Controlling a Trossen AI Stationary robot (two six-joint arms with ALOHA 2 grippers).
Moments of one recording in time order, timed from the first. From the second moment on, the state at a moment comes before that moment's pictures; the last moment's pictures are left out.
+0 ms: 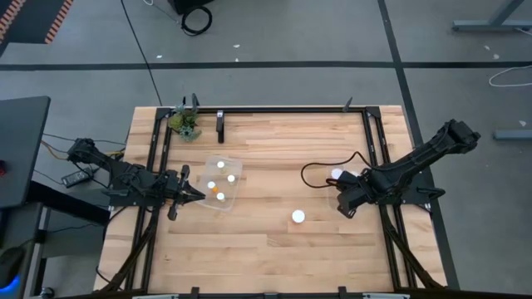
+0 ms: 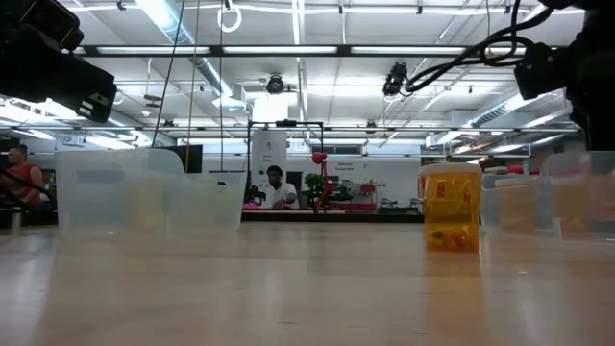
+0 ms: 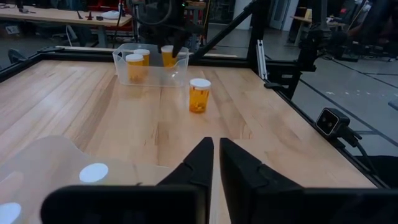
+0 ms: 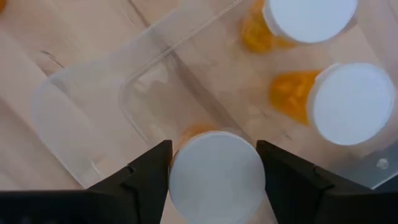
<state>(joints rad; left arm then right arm) -0.47 0.13 0.06 -0.06 -0.34 -0.15 0.44 1.16 0.73 -1.08 0.17 1.14</state>
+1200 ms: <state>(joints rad) -0.47 0.13 0.06 -0.06 -0.34 -0.15 0.41 1.18 0.82 -0.96 0.31 1.08</state>
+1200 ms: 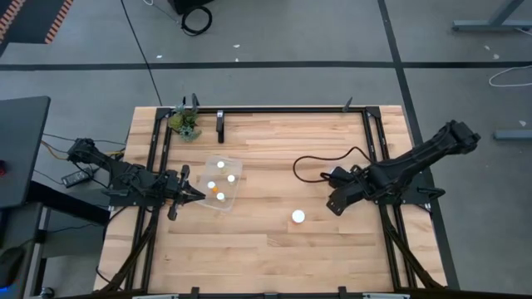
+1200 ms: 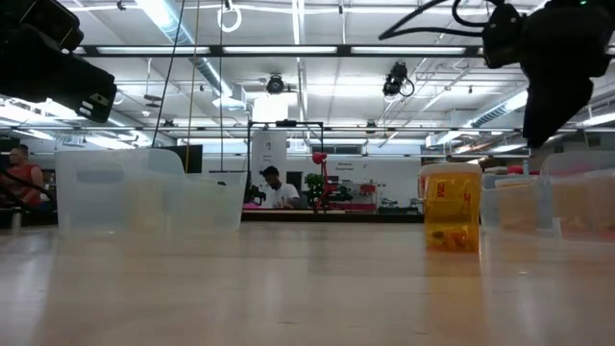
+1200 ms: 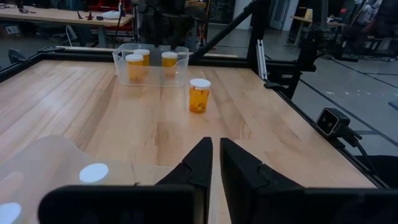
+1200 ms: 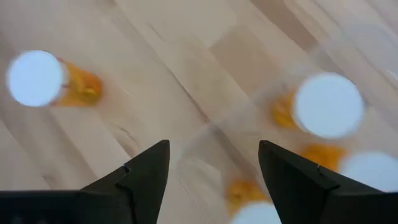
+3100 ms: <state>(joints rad) -0.47 0.13 0.06 -0.06 -0.34 -0.15 0.39 1.84 1.28 -0.73 0.24 0.48</state>
